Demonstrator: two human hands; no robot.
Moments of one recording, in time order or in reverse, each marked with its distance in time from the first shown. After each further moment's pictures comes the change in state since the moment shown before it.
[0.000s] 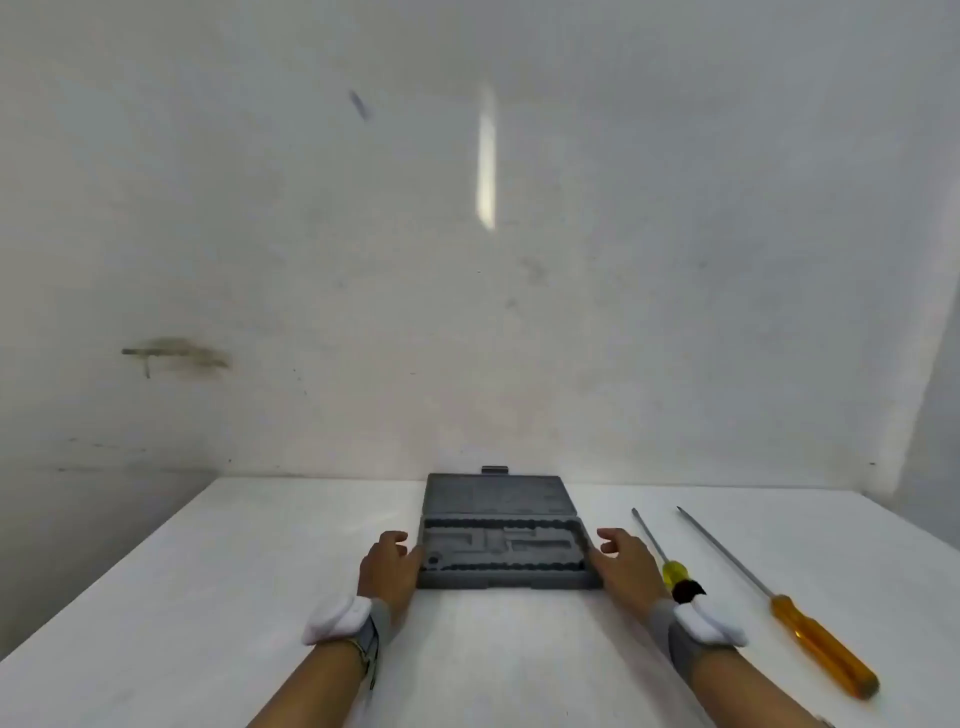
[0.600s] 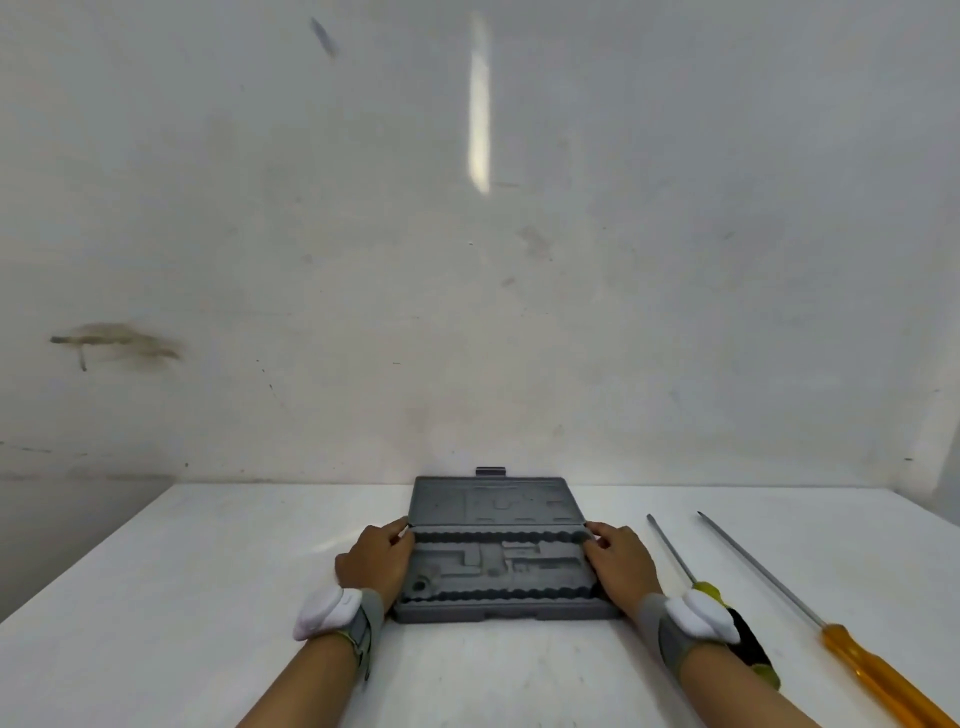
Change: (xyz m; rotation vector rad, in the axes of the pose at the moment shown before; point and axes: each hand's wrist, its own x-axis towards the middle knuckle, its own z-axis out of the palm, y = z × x) left_hand 0.066 -0.004 0.016 0.321 0.039 0.066; right_hand 0.060 0.006 0.030 -0.143 0.000 -0.006
